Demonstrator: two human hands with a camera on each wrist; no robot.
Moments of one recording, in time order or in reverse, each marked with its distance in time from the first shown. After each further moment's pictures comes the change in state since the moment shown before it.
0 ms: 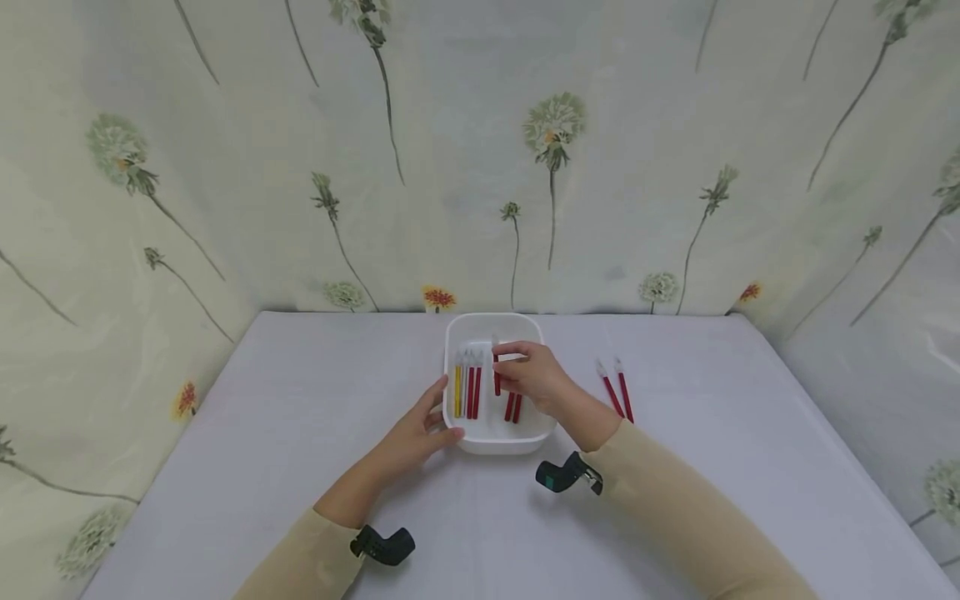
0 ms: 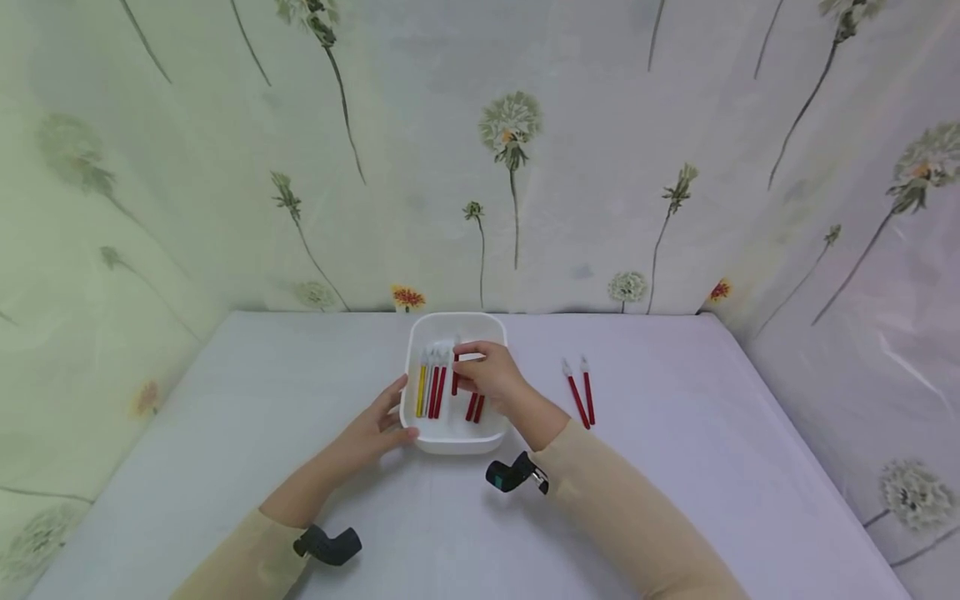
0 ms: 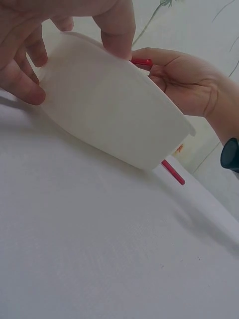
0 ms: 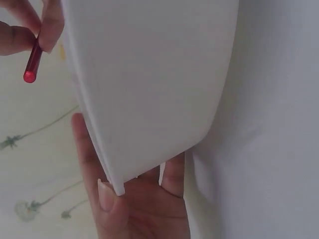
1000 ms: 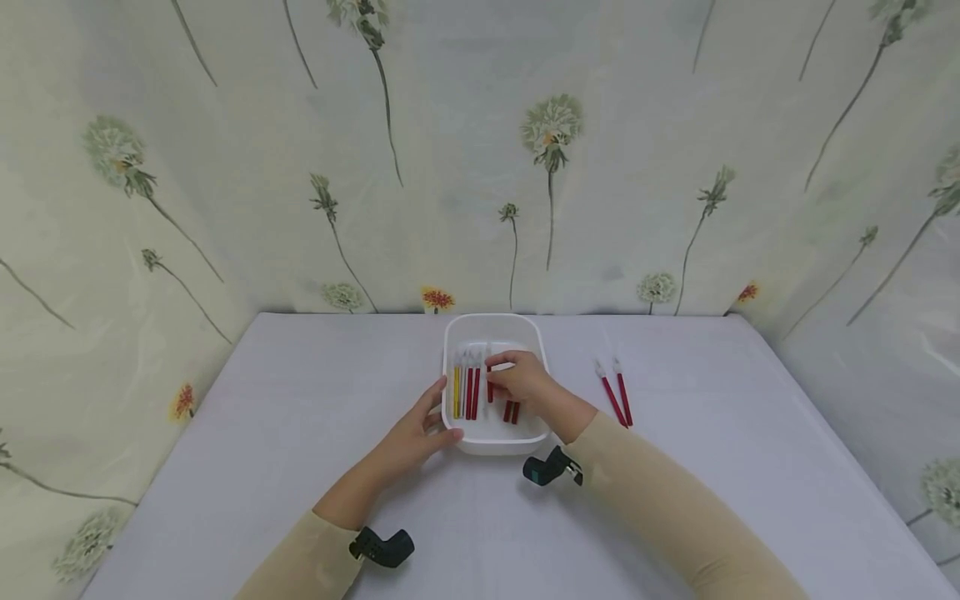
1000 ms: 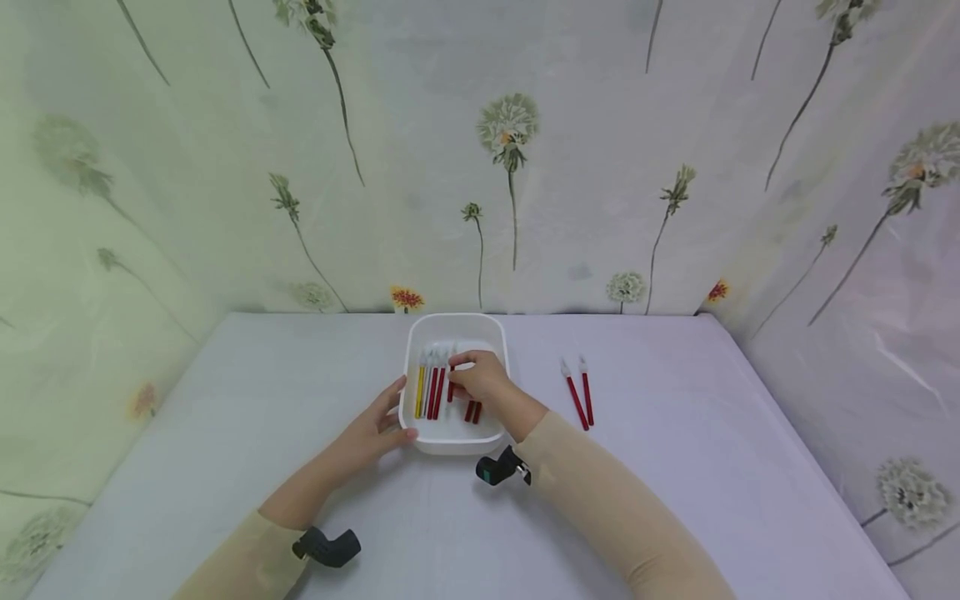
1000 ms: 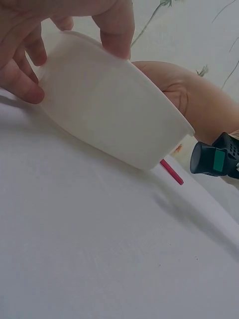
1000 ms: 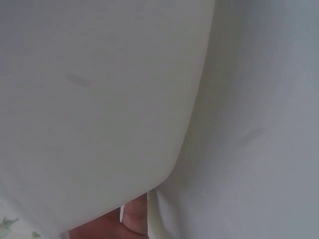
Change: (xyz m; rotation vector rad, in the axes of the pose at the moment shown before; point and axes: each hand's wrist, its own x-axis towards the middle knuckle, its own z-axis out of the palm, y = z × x) left_hand 0.000 0.000 0.000 -0.029 -0.001 0.021; right_hand 0.024 0.017 0.014 -0.111 0.047 0.069
